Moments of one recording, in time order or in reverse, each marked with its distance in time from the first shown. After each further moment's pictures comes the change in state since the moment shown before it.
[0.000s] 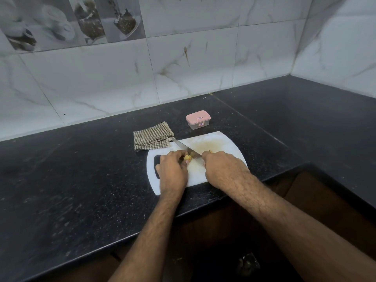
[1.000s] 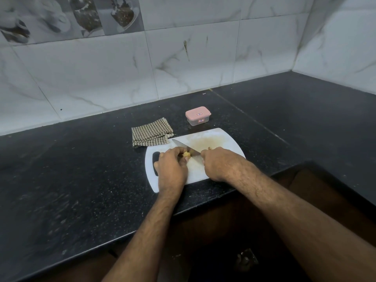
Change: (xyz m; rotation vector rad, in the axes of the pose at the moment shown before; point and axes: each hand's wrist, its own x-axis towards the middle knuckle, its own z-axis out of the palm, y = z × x) left_hand 0.003 -0.008 0.006 -0.057 0.040 0.009; right_hand 0.025 0.003 0.003 -0.047 -0.141 -0.020
